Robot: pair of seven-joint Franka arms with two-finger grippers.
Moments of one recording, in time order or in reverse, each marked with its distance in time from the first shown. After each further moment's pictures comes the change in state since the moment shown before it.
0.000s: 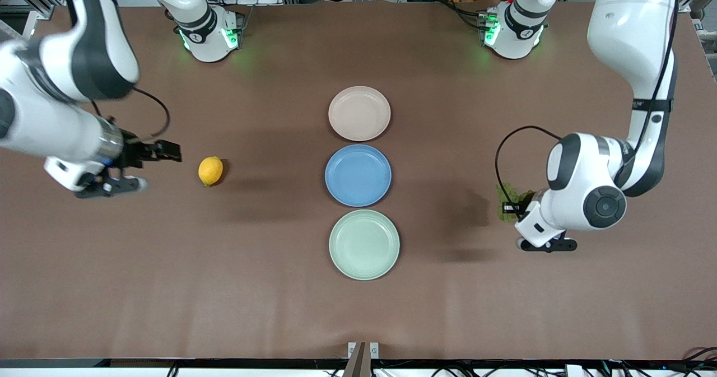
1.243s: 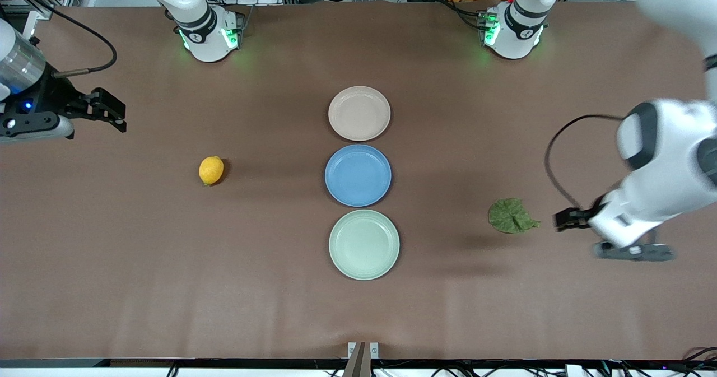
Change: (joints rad) left arm 0.121 -0.243 -0.004 0.064 0.061 0.044 0.194; right arm 0.003 -0.143 0.012 0.119 -0.113 -0.098 -0.001
